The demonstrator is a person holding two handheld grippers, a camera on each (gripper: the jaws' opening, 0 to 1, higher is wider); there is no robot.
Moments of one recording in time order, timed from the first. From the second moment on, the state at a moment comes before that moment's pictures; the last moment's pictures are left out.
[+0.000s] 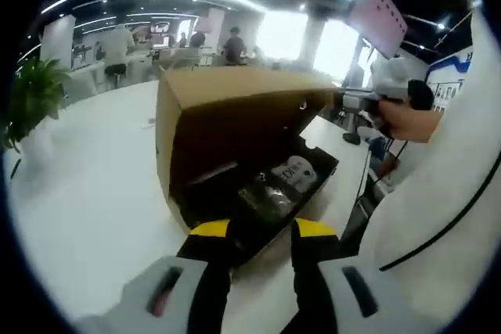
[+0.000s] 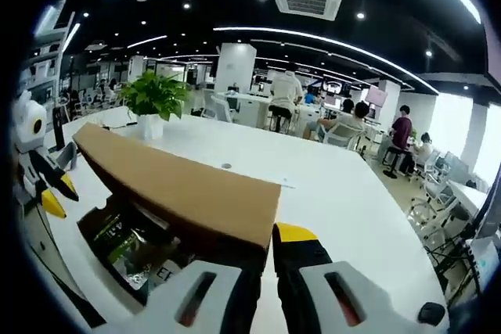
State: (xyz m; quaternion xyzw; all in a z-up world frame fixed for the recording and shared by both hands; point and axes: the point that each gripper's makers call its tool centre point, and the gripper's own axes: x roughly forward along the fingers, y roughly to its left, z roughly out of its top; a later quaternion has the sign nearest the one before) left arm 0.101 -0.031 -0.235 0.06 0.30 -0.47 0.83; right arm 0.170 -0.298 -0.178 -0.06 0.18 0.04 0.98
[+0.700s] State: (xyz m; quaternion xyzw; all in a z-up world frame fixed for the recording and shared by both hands) left arm 0.094 -0.041 -0.296 0.21 0.34 -0.51 0.76; right arm 0.177 -0.299 -0.176 -0.11 0.19 0.04 0.97
